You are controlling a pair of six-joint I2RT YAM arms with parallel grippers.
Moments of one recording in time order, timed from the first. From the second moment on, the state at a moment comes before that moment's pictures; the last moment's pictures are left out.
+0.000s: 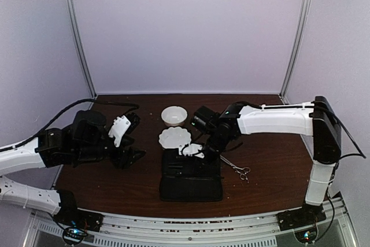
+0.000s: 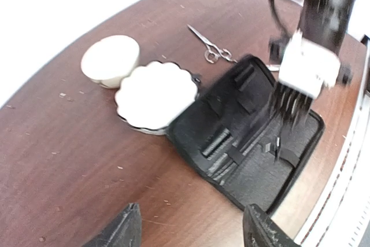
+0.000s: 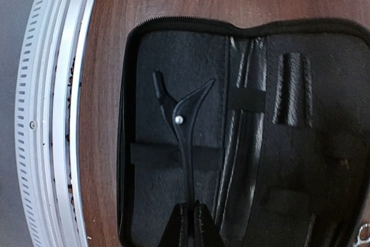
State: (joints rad) left arm -1.01 0.94 0.78 -0.45 -0.15 -0.08; right arm 0.94 1.84 1.41 -0.82 -0.40 -0.59
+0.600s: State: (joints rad) left arm -1.01 0.80 0.75 -0.55 -0.24 -0.08; right arm 1.08 2.21 1.78 -0.85 -0.33 -0.45
